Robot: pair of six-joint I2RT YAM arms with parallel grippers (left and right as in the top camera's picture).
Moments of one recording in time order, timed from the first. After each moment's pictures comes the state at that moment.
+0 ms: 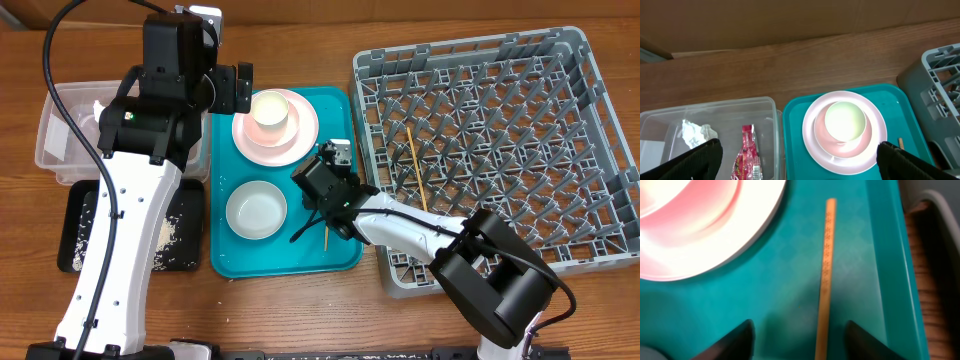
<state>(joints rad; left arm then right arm) -0.17 1.53 1.65 -0.84 -0.15 0.00 0.81 1.94 1.12 -0.18 0.34 0.77</state>
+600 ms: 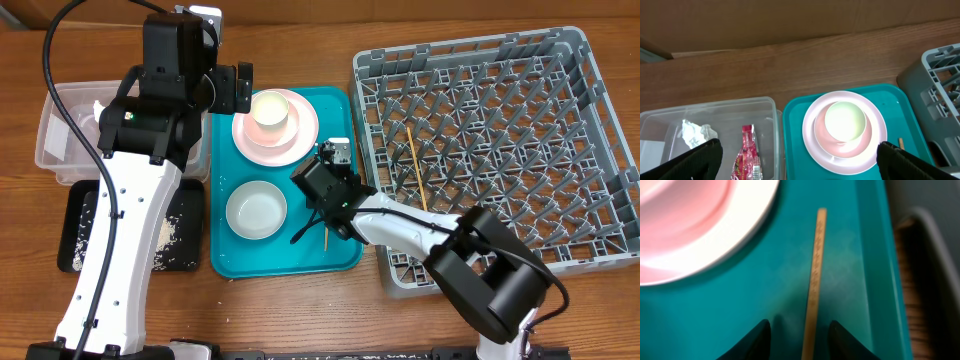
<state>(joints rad) -0.17 1.53 1.65 -0.84 -0.15 0.00 0.81 1.97 1.12 -0.16 0.40 0.71</state>
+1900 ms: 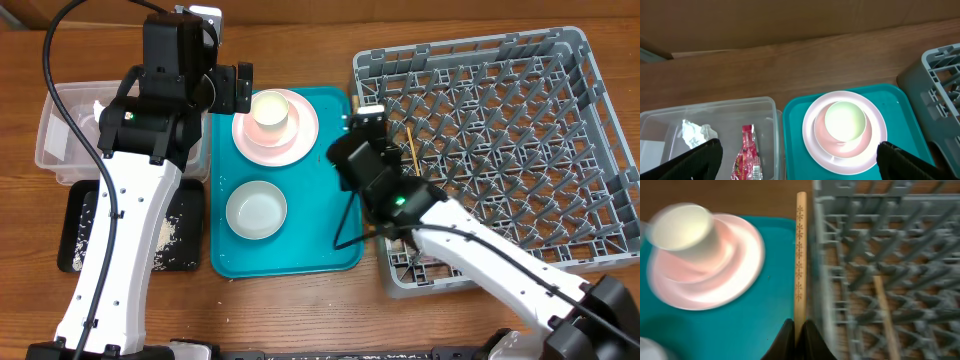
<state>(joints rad) -0.17 1.53 1.65 -0.84 -0.15 0.00 0.74 1.56 1.13 -0.42 0.50 0.45</state>
